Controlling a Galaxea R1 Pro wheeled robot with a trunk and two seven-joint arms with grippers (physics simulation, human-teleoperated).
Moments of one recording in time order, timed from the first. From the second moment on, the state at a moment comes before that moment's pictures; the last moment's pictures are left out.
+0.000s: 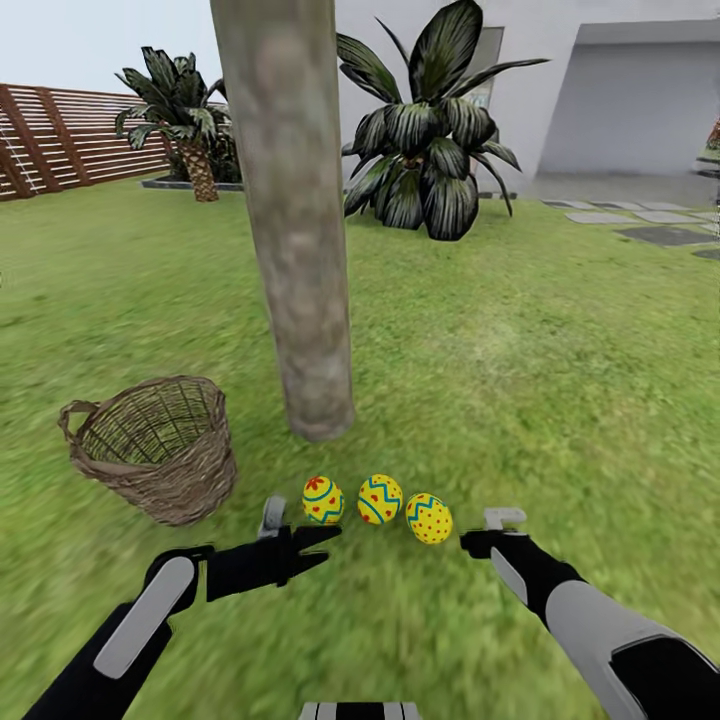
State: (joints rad) left arm -0.37 0.20 -0.28 -1.32 1.30 0.95 -0.27; right arm -0.83 -0.07 0.28 -0.25 -0.28 0.23 -0.11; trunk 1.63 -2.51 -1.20
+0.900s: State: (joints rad) left arm -0.33 0.36 -0.27 -1.10 1.26 0.85 -0.28; right arm -0.78 -0.07 0.28 -0.18 -0.28 0.22 -0.12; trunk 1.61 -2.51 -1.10
